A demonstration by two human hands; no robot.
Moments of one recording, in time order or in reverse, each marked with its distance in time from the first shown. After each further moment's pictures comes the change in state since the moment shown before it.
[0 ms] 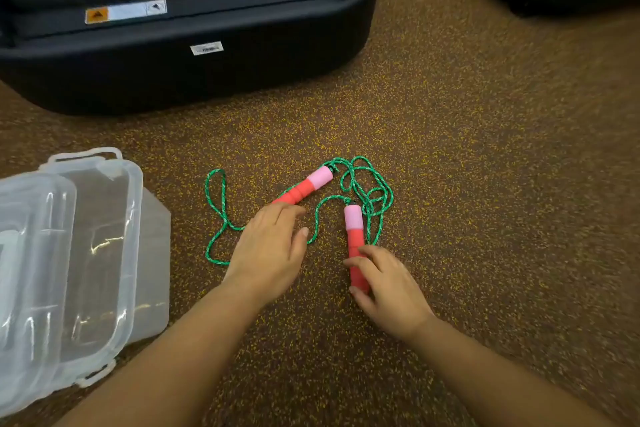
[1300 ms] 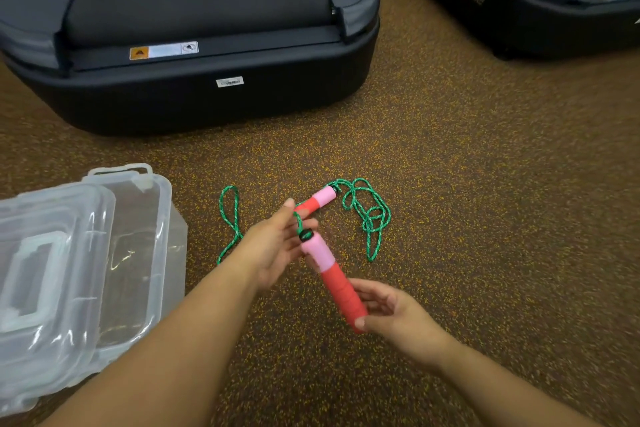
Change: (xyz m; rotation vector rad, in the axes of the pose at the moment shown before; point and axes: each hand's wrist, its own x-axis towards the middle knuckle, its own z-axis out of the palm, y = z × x) left_hand 0.007 0.011 -0.030 -1.519 -0.118 -0.664; right_hand -0.035 -0.042 -0.045 1.111 -0.220 0.368
